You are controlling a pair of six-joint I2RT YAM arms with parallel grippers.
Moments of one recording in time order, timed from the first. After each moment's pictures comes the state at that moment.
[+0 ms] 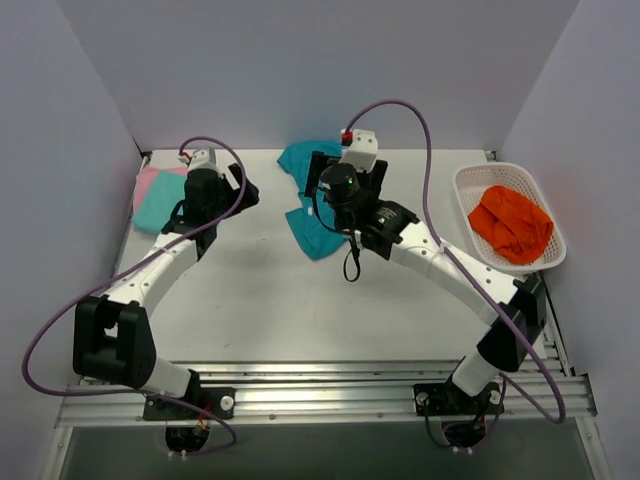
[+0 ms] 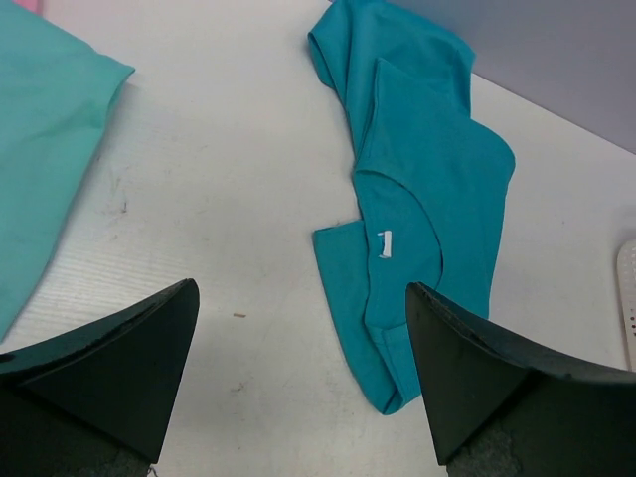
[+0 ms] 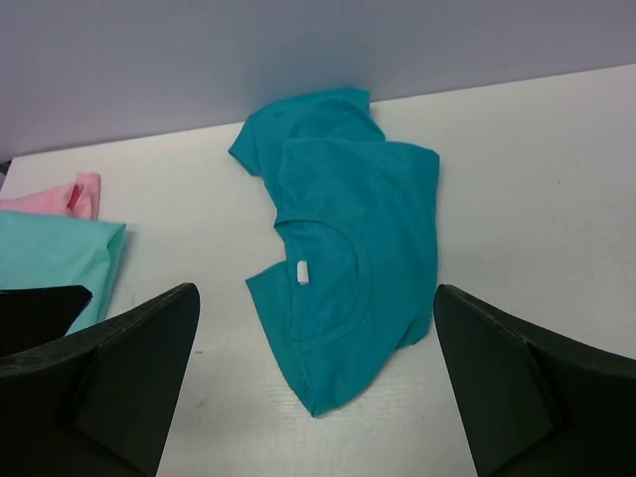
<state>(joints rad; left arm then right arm) -0.25 1.46 1.08 -0.03 -0.11 -0.57 0.83 1.61 1.53 -0.30 0.77 0.46</state>
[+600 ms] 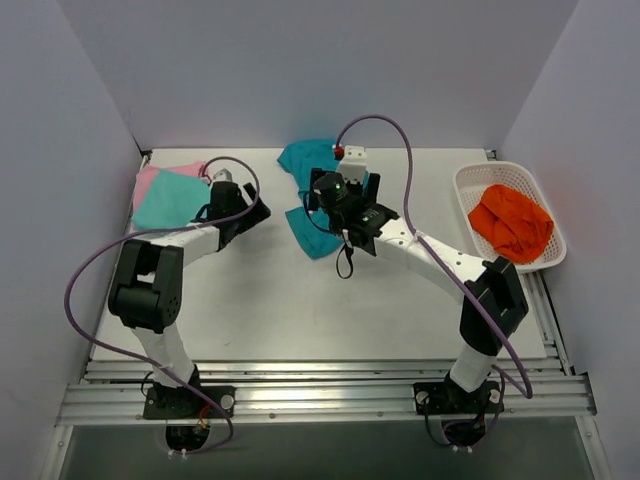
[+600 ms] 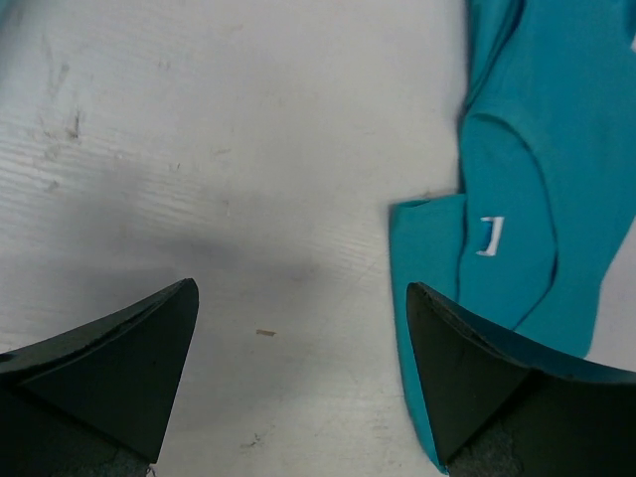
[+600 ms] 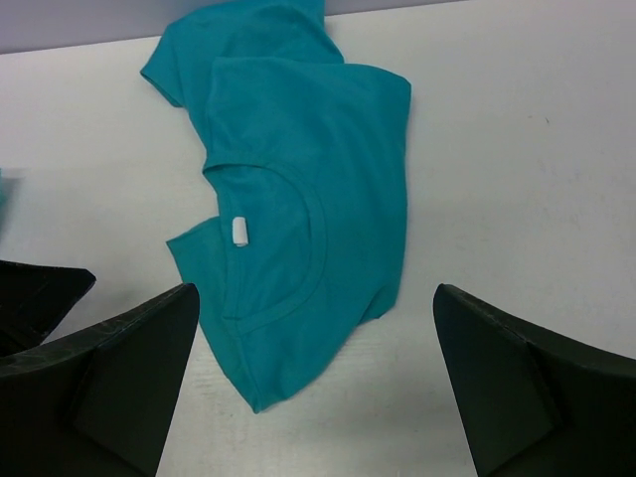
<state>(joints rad) -0.24 1.81 1.09 0.11 -0.04 -0.70 0.77 1.72 1.44 -0.24 0.74 0.47</state>
